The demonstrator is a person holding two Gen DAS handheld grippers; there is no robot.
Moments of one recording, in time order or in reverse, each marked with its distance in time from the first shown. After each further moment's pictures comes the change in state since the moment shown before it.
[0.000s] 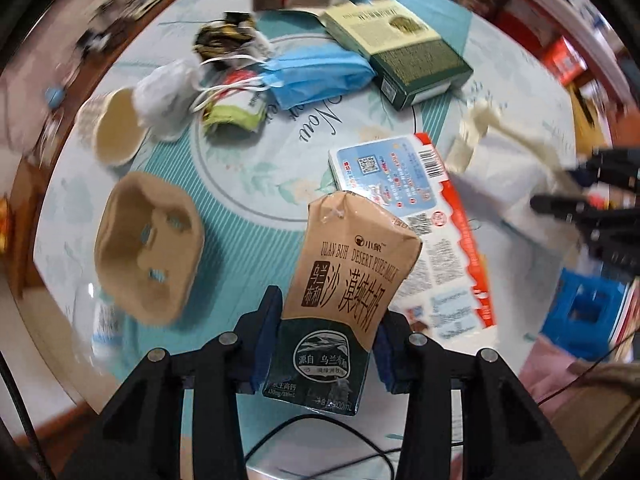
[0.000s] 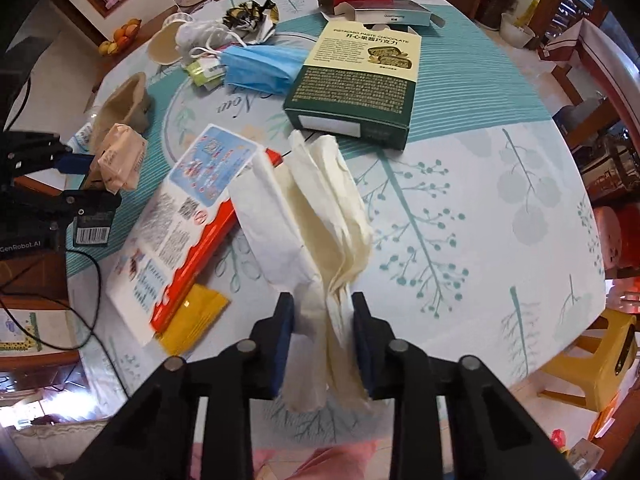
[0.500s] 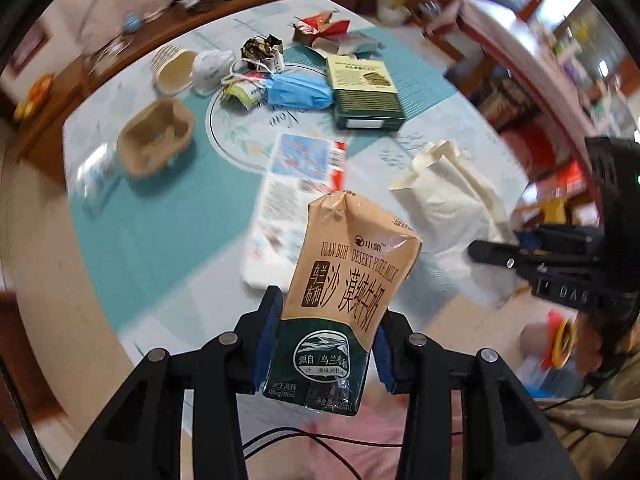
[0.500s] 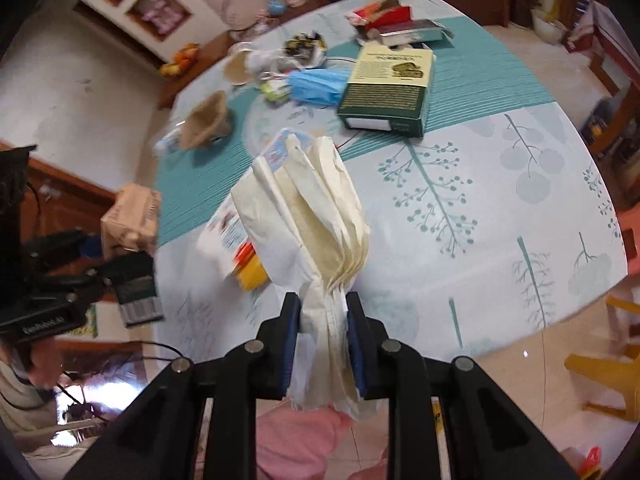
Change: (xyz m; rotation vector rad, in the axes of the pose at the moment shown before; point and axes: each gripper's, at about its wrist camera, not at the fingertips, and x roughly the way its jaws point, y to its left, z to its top) left arm -0.086 -0.101 -0.076 -0.425 -0.189 -0.077; right arm -0.074 -0.029 -0.063 -0.074 -0.073 0.260
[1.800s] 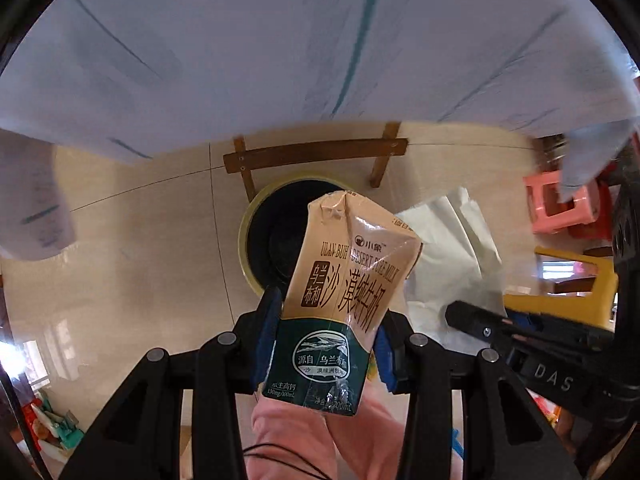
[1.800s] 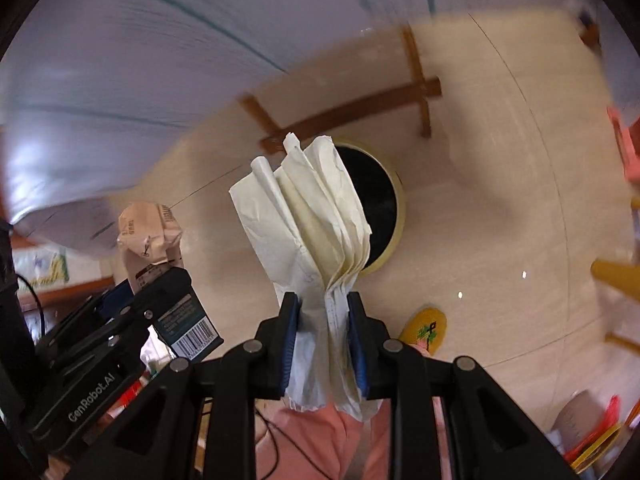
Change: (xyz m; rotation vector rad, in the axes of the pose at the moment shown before) left arm 0.284 -0.100 -0.232 -0.457 0.083 0.096; right arm 0.219 -0.138 -0.220 0.161 0.324 -0.071
